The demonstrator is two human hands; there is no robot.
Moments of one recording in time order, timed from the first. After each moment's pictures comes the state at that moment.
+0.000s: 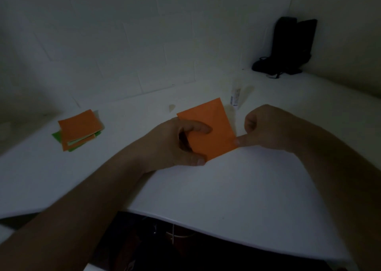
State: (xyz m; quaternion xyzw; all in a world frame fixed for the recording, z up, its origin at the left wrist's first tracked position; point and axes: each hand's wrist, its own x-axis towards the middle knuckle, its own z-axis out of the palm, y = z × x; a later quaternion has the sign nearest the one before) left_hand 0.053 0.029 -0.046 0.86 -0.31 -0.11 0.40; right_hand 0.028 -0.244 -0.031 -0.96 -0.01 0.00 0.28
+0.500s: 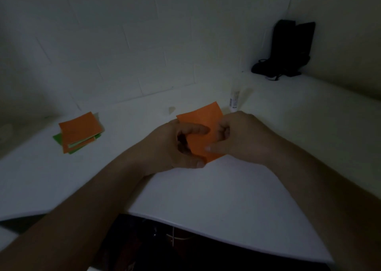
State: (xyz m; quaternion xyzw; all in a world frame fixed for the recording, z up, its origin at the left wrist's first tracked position) left_hand 0.051 0.027 -0.047 0.86 -0.30 -0.09 0.41; right_hand 0.022 -0.197 -0.039 -0.93 -0.10 -0.06 0.35
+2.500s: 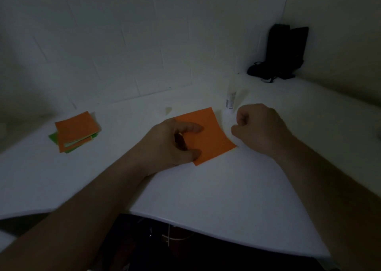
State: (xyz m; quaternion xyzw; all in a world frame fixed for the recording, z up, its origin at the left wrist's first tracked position) left_hand 0.048 0.025 -0.052 0.90 -0.26 0.02 0.34; right_hand 0.027 -0.230 -0.043 -0.94 0.02 -0.16 0.29
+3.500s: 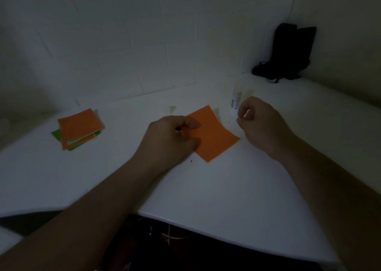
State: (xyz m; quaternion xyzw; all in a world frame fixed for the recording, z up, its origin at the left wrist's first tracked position) left_hand 0.045 0.019 -0.055 0.91 -0.18 0.11 0.35; right_hand 0.032 -0.221 -0.044 -0.90 0.03 -0.18 0.39
